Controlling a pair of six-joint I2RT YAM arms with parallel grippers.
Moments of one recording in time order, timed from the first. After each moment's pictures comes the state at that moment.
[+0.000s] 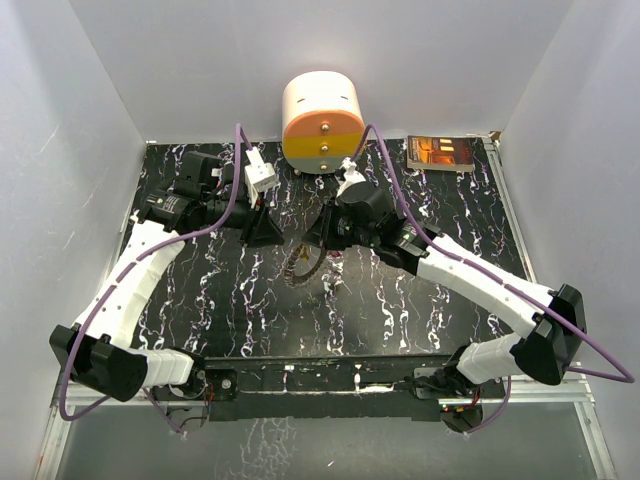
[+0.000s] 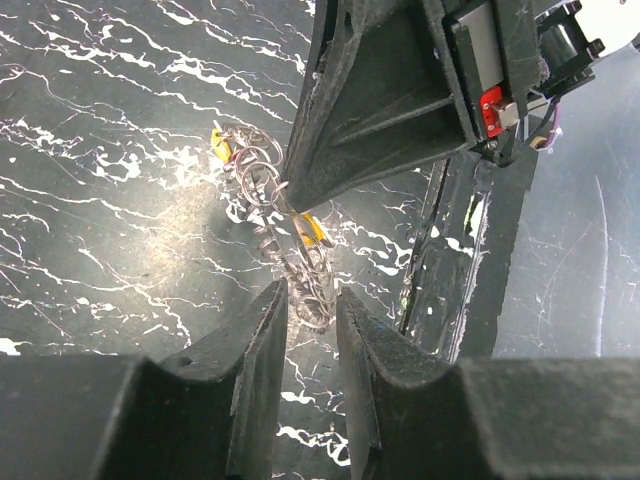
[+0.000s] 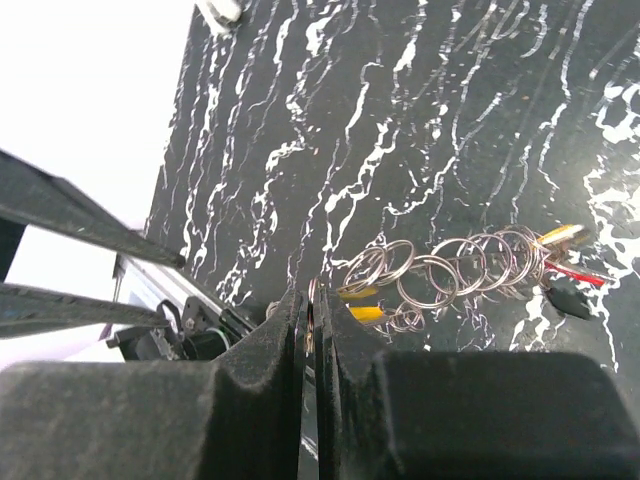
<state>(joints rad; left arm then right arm) -0.36 1.29 1.37 -0.91 0.88 0.37 0.83 1.36 1.24 -0.36 -0.06 0.74</state>
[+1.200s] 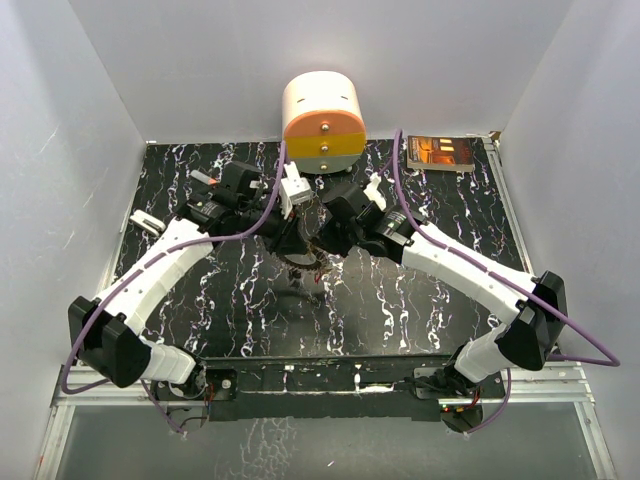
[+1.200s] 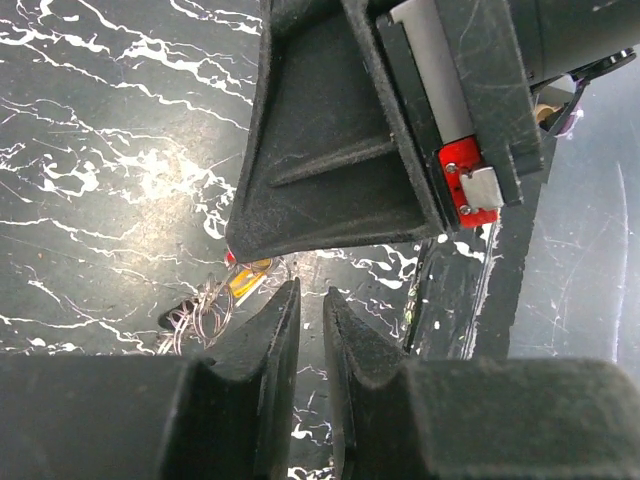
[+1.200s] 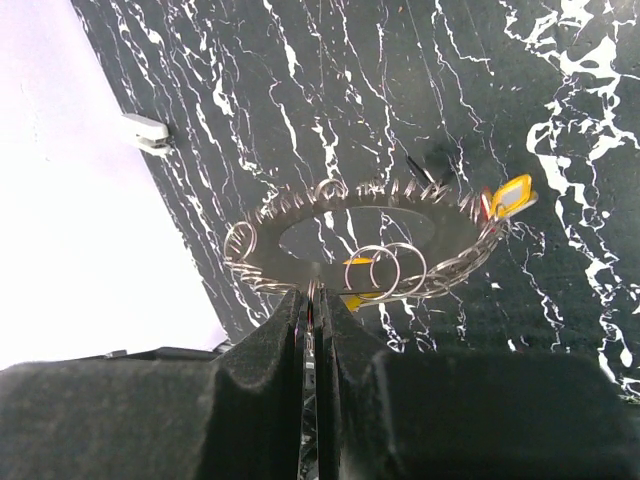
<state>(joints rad) -0.53 1.38 1.30 -0.74 0.76 0.27 0.86 1.47 1.39 -0.72 0.19 1.39</state>
